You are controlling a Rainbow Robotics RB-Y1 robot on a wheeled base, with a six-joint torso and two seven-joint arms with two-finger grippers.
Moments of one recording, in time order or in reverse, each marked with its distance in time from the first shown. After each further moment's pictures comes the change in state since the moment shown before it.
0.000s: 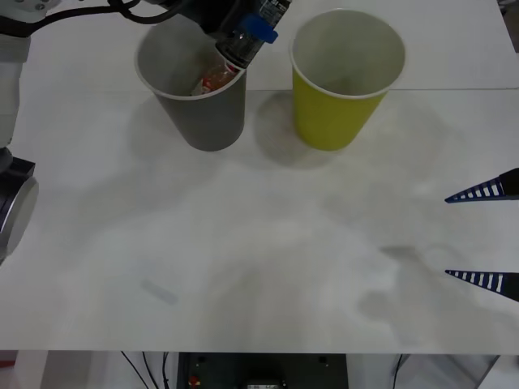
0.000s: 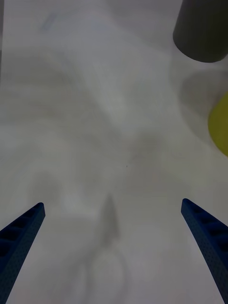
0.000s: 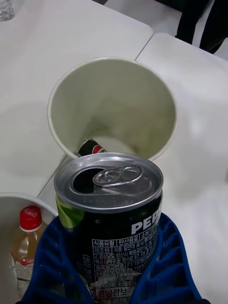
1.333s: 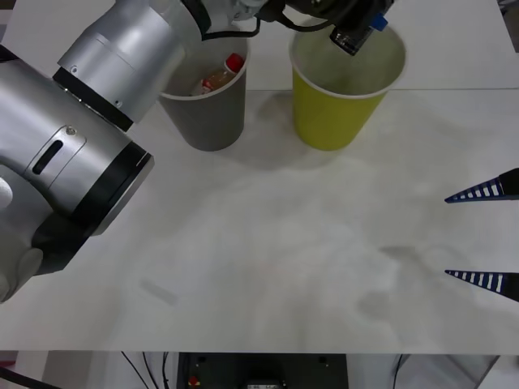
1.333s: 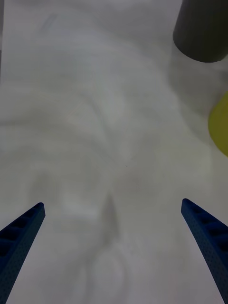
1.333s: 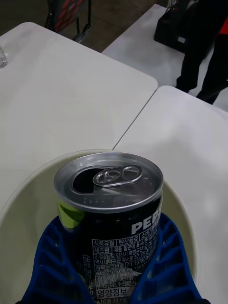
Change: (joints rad) right arm 0.000 0.000 0.000 0.000 0.000 0.000 0.000; left arm -0.293 -0.315 -0.218 0.730 -0.070 0.579 -0.101
